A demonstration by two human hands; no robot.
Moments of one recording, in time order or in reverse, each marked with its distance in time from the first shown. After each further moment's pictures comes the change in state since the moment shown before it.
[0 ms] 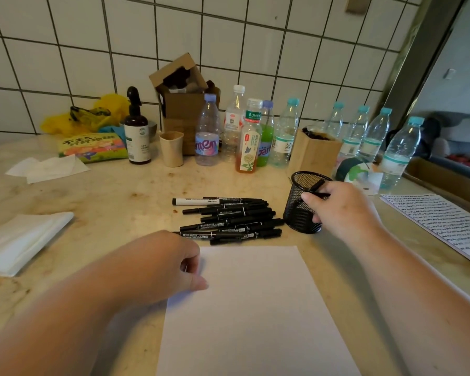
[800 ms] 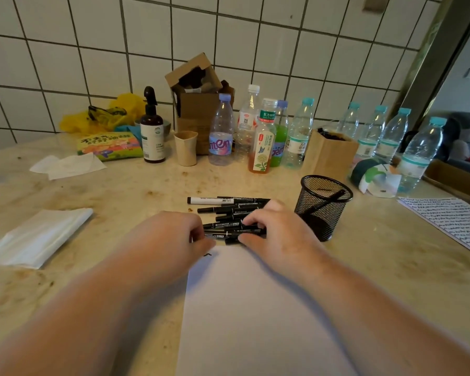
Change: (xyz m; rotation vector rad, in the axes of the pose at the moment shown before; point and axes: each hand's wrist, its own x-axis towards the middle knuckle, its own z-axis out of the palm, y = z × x) left_hand 0.011 -0.008 -0.003 0.003 0.334 -0.167; right_hand -0.064 -0.065 0.065 -0.039 -0.288 -0.425
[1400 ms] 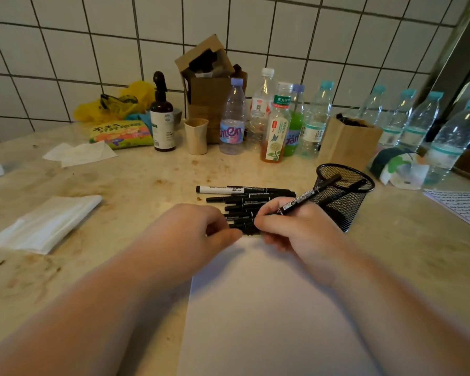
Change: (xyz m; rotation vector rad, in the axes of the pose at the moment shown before) left_hand -0.007 0.015 0.004 -0.189 -0.029 0.035; right_hand -0.006 0.005 -0.001 0.925 -0.137 0.174
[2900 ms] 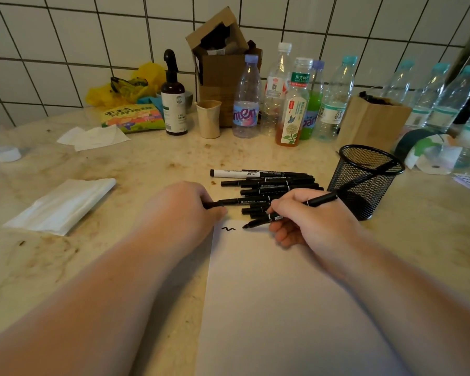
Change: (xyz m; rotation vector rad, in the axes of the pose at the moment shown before) left_hand 0.013 -0.020 0.004 0.068 0.071 -0.349; right_hand -0.003 0.011 0.014 0.067 0.077 -0.005
